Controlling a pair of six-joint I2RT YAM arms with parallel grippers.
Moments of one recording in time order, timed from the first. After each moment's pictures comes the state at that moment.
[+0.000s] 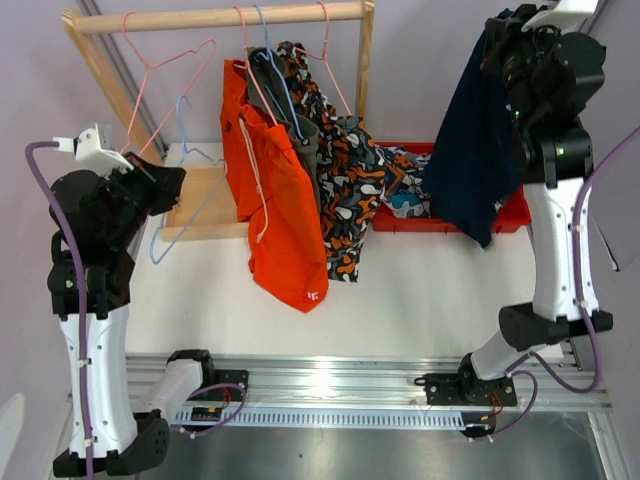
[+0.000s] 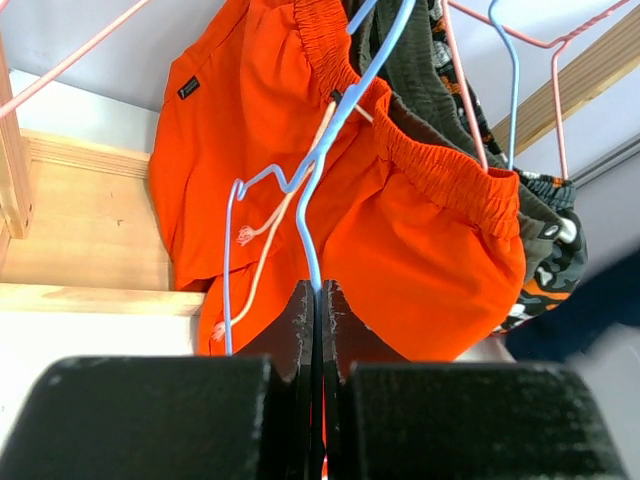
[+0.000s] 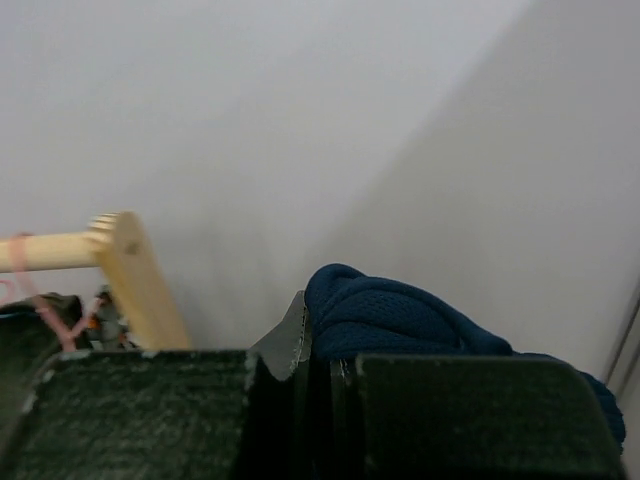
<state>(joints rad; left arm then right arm) 0.05 0.91 1.52 -0.73 0.19 -0.46 0.24 1.58 2.28 -0.38 0.13 0.06</state>
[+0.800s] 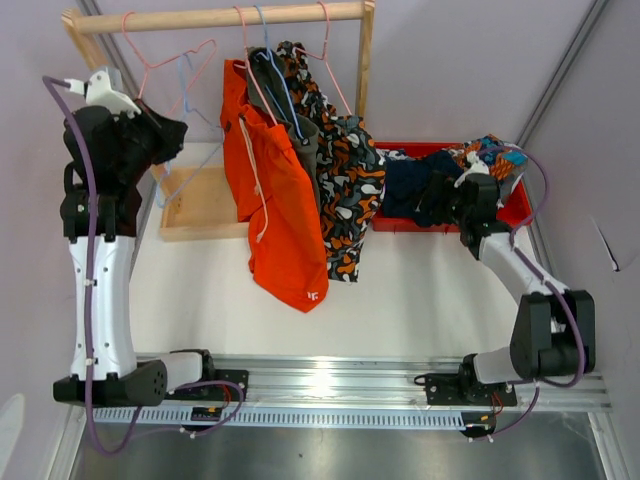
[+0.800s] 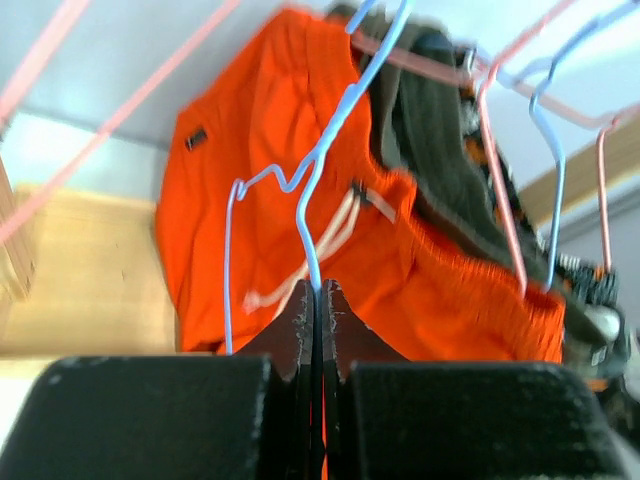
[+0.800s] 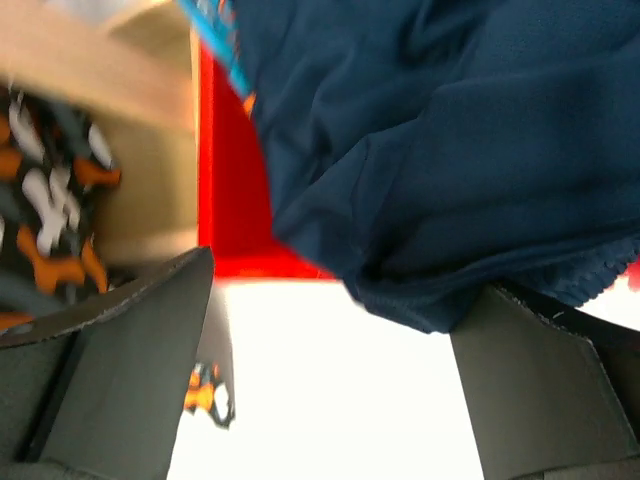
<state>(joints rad) 0.05 1.19 1.68 -0.64 0.17 -0.44 0.09 1.46 0.98 0.02 -0.16 0.44</state>
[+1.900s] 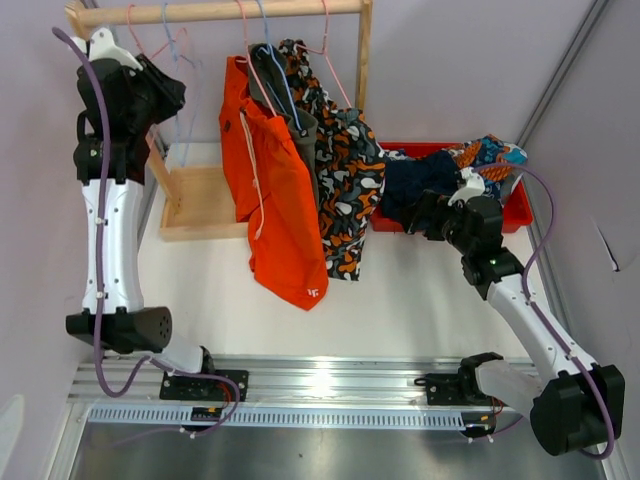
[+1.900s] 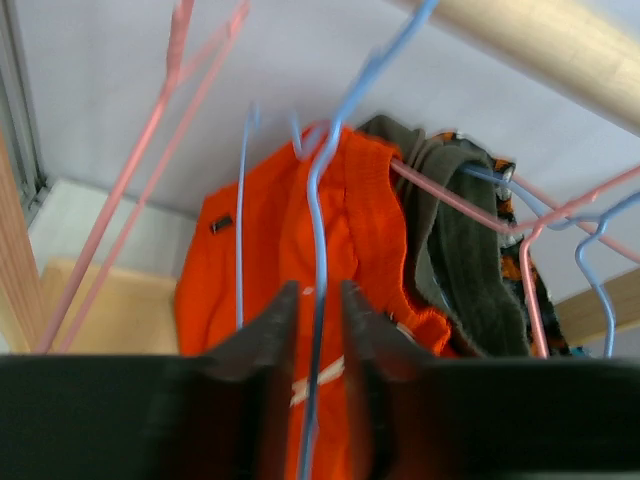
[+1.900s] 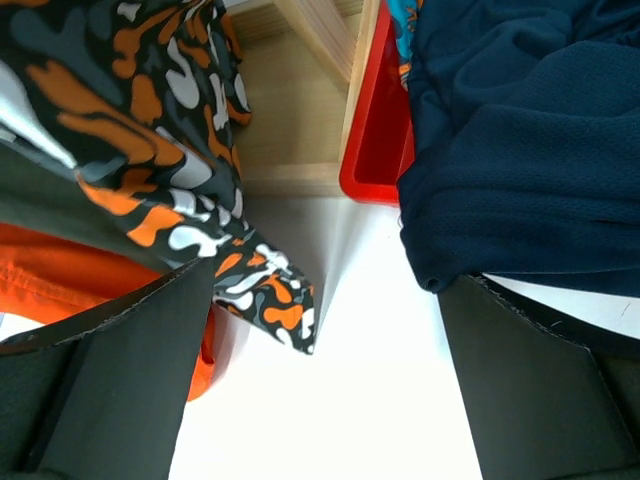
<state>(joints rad) 0.04 1.56 2.08 -0.63 0.05 -0.44 0.24 1.05 0.79 -0.03 -0.20 0.44</state>
